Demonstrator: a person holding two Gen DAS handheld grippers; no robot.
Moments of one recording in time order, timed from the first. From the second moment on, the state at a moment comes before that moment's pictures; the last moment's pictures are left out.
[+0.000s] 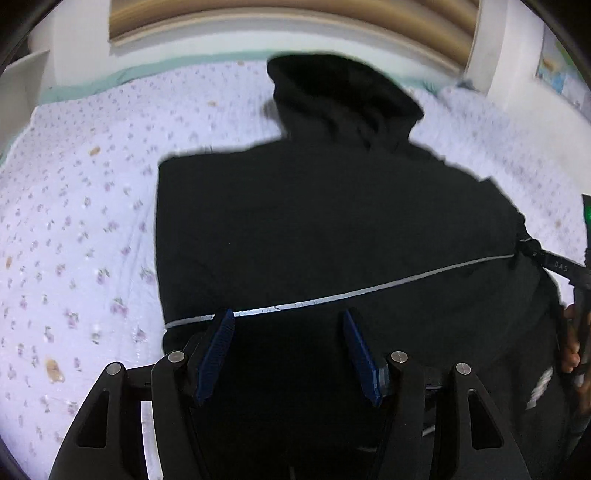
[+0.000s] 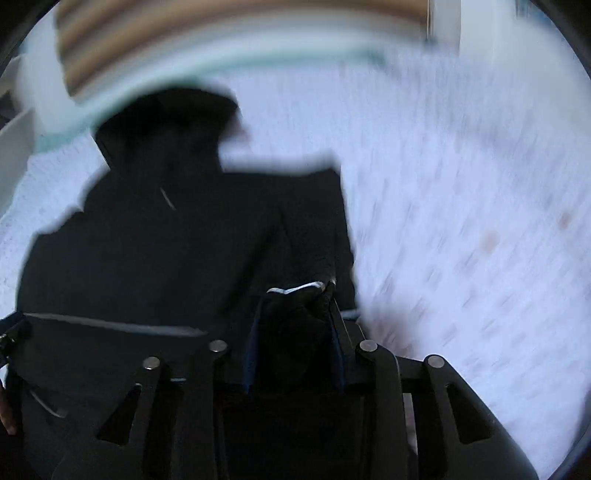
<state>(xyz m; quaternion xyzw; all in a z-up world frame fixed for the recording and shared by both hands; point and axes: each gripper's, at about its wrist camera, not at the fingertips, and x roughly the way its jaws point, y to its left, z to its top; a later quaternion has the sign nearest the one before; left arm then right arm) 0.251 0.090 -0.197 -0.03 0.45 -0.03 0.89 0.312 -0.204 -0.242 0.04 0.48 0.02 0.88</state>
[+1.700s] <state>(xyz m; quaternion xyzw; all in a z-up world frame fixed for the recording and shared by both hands) 0.331 0.105 -0.033 -0.01 0.41 -0.01 0.91 0.352 -0.165 -0.132 0.05 0.49 0.05 0.87</state>
